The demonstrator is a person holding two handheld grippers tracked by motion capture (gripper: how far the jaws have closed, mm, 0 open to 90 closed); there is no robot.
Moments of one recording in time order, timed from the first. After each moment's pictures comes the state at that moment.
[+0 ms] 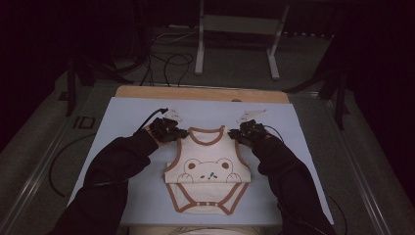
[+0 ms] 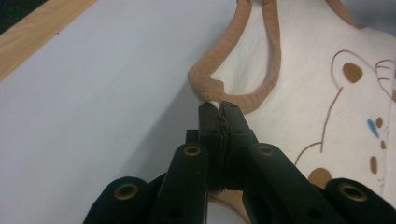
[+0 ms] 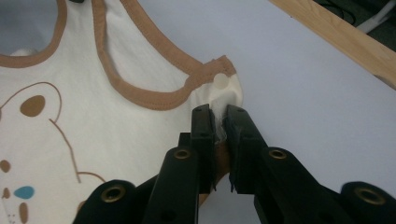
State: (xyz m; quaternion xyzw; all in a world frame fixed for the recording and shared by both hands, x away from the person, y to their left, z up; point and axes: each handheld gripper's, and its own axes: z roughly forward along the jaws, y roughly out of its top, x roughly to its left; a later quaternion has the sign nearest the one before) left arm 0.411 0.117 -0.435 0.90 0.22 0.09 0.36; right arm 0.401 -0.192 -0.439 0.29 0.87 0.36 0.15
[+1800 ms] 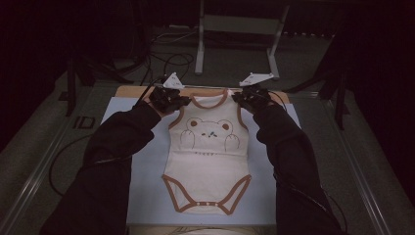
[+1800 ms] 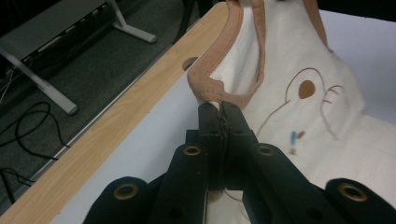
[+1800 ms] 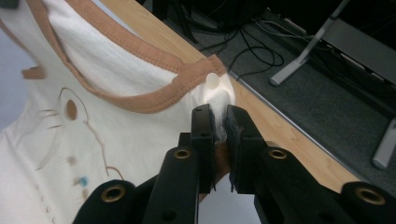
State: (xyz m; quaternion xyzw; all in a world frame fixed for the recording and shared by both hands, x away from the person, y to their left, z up) left arm 0.441 0.109 -0.349 0.87 0.23 0.20 0.39; right arm 0.457 -0.187 -0.357 0.30 0.84 0.37 0.26
